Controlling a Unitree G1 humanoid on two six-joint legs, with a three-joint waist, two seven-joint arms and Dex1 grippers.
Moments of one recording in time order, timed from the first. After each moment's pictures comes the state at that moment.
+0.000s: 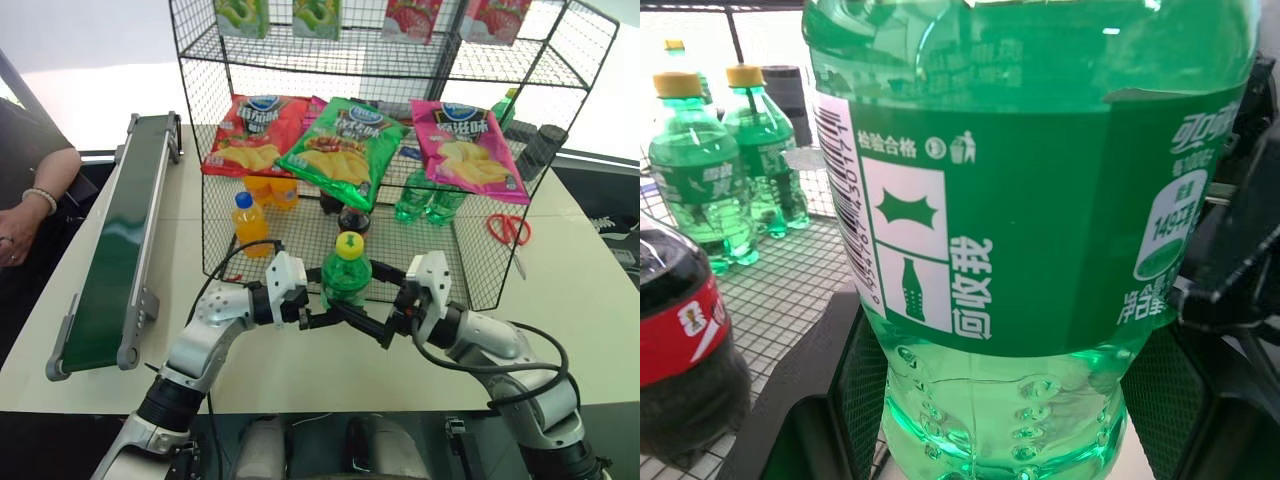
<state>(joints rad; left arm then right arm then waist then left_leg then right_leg) -0.28 0.34 -0.26 -0.09 -0.36 0.12 -0.99 -0.04 -0.44 0.10 -0.55 0.53 0.48 0.65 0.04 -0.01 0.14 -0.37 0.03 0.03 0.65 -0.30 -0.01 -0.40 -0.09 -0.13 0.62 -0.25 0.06</state>
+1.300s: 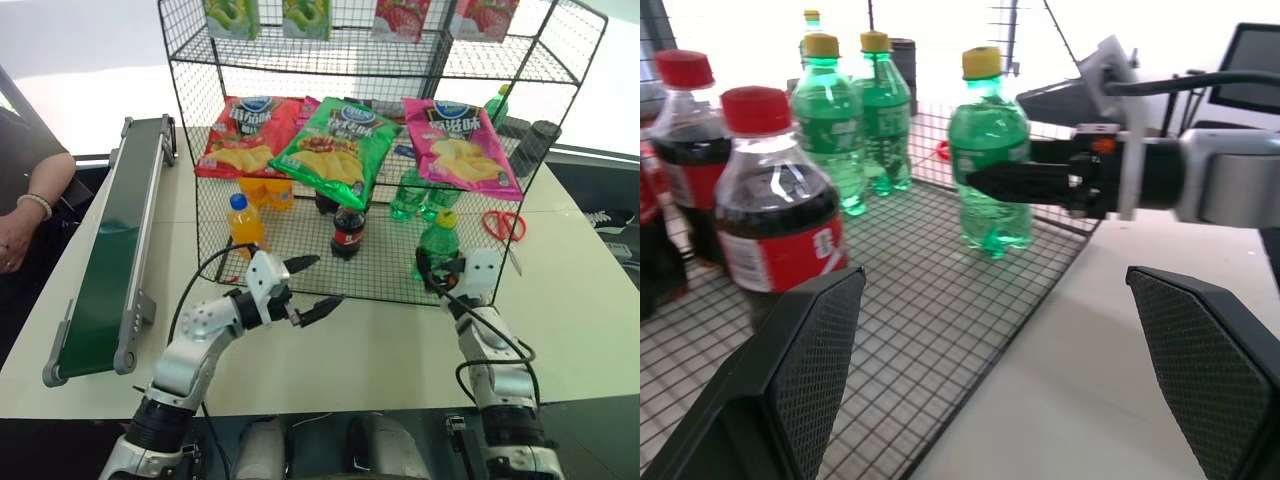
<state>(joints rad) -0.17 0.33 -0.18 -0.18 -0.32 0.17 -0.82 -0.19 -0.21 -0.17 0.21 0.21 0.00 0.20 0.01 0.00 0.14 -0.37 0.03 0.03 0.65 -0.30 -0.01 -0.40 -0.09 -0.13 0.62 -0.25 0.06</state>
